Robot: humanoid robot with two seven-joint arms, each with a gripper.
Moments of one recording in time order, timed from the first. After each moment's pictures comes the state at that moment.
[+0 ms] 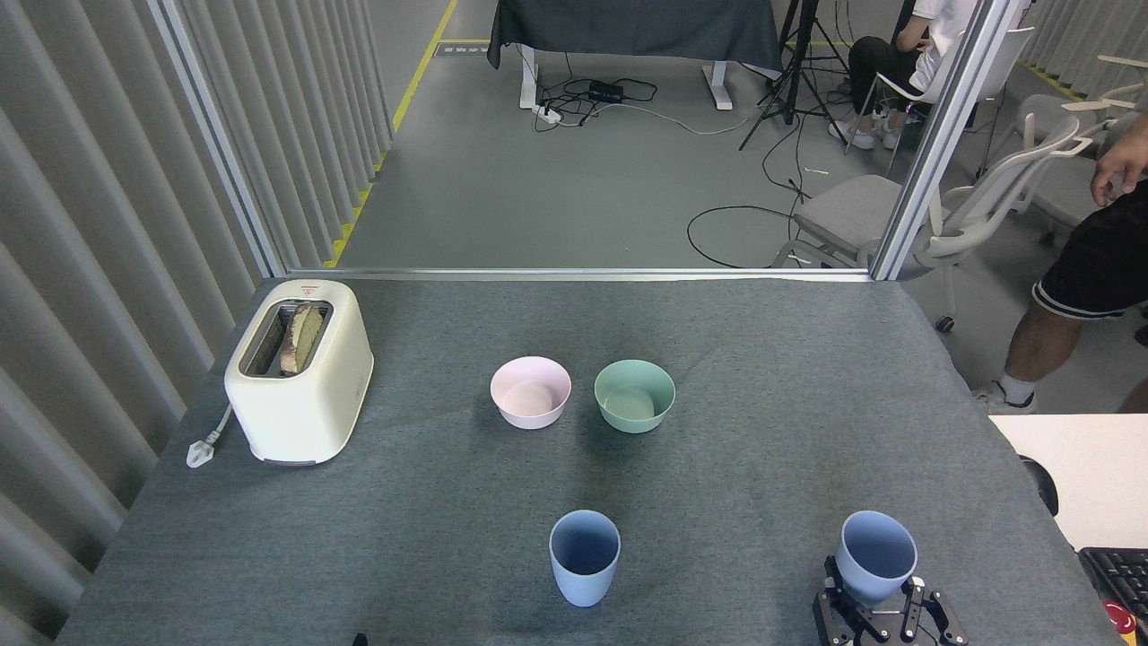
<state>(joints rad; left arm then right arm) 0.29 0.02 -0.10 -1.40 -1.53 -0.17 0.39 0.03 -0.11 -0.10 -1.14 1.50 -0.12 -0.39</state>
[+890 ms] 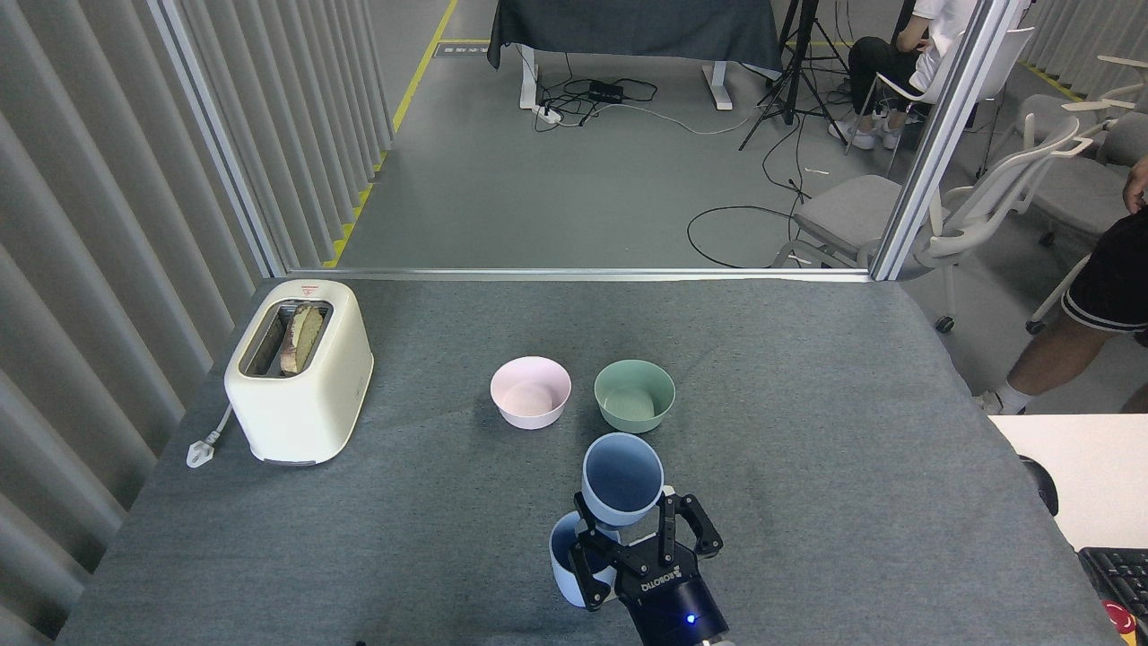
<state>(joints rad) 0.30 0.01 -0.10 -1.39 -1.53 -0.16 0.40 -0.02 0.14 0.31 -1.43 1.65 -0.10 -0.30</state>
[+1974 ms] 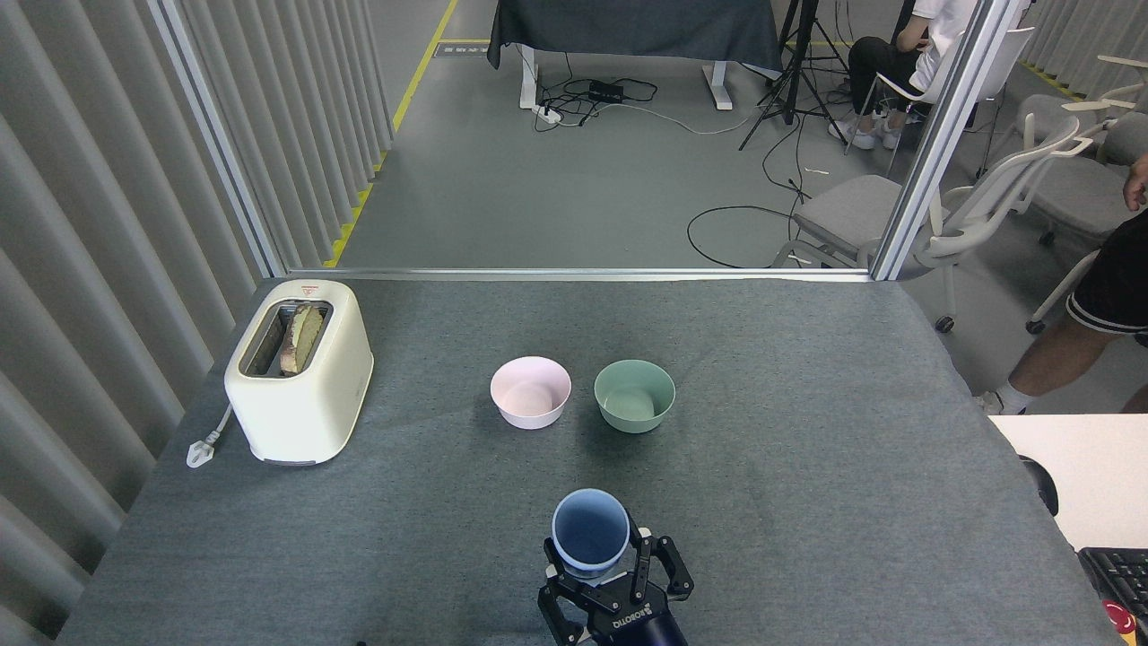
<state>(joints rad) 0.30 0.01 -0.10 -1.39 -1.53 -0.15 0.40 0.00 0.19 0.32 -1.31 1.64 -0.10 -0.30</state>
